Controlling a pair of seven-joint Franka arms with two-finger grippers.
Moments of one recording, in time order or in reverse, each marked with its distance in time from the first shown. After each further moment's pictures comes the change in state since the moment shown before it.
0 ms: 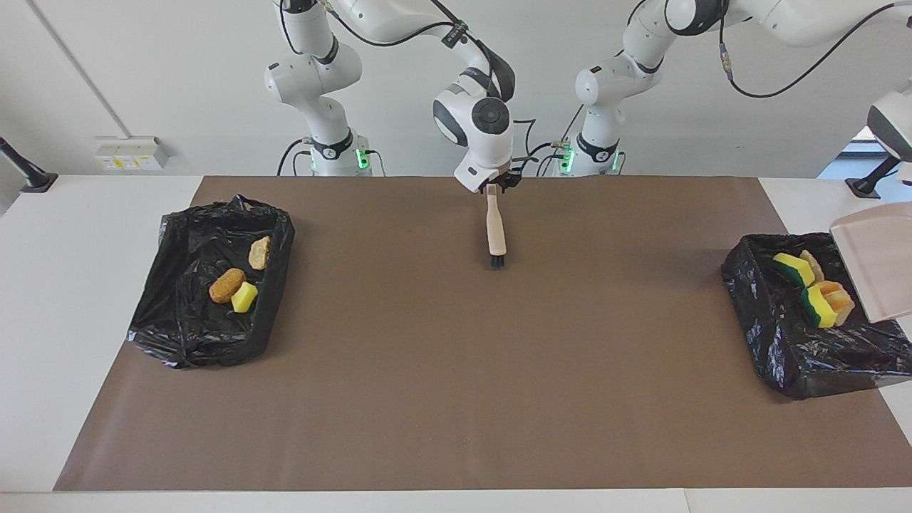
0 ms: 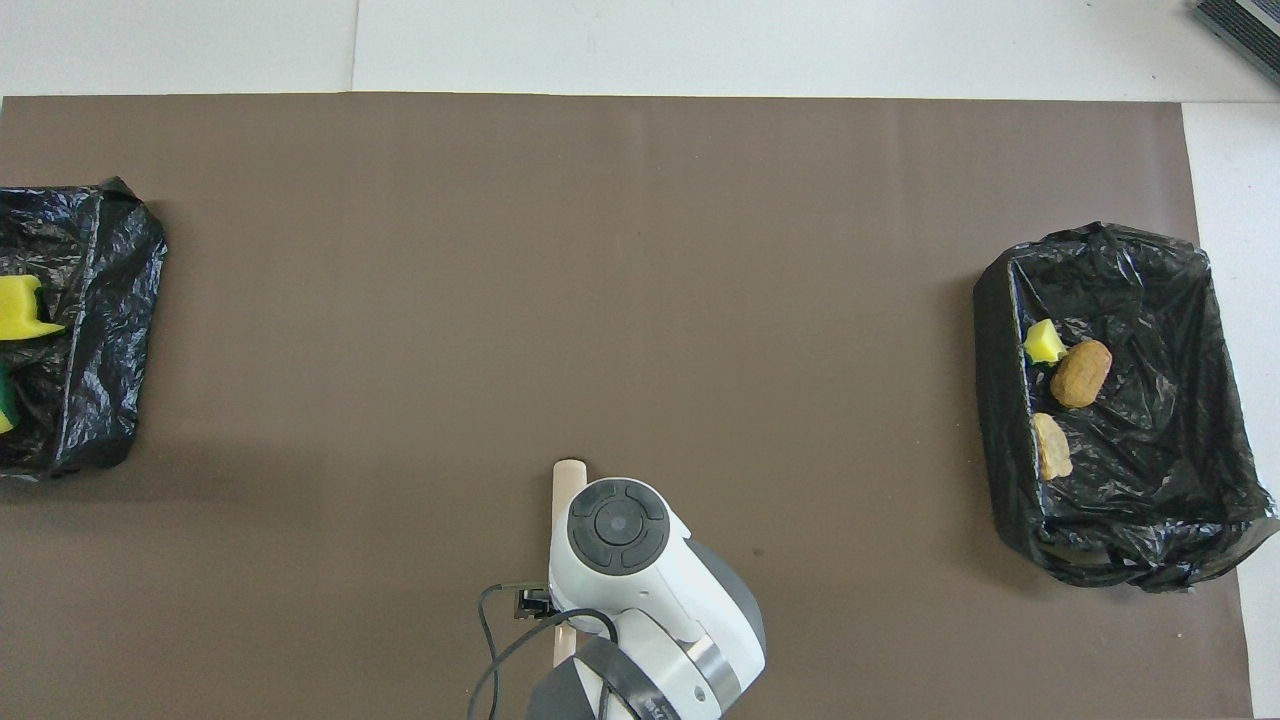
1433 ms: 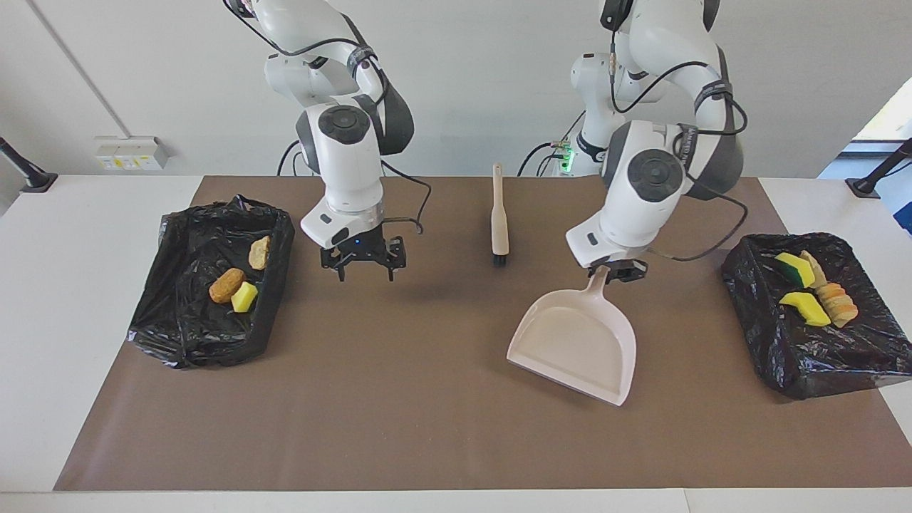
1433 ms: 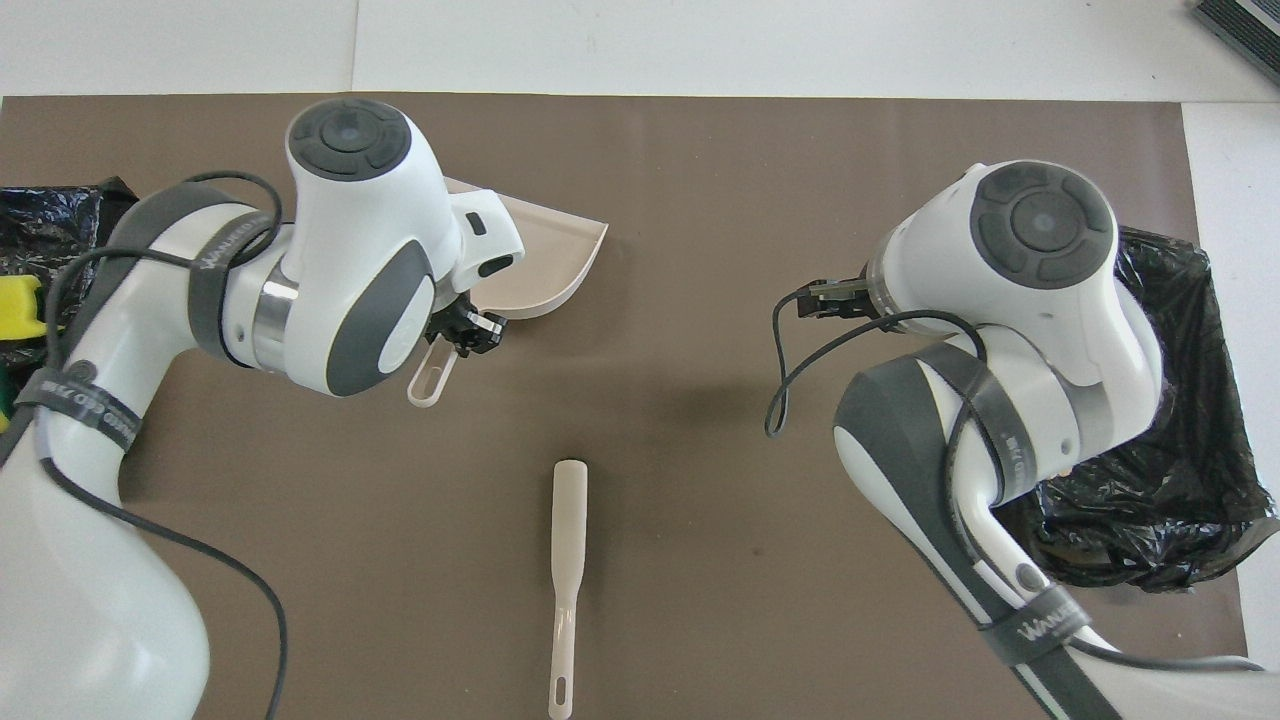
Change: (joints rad) left arm -0.766 0.180 -0.019 -0.054 -0.840 -0.161 -1.909; right arm -0.502 -0.014 -0.027 0.329 -0.510 -0.108 -0.343
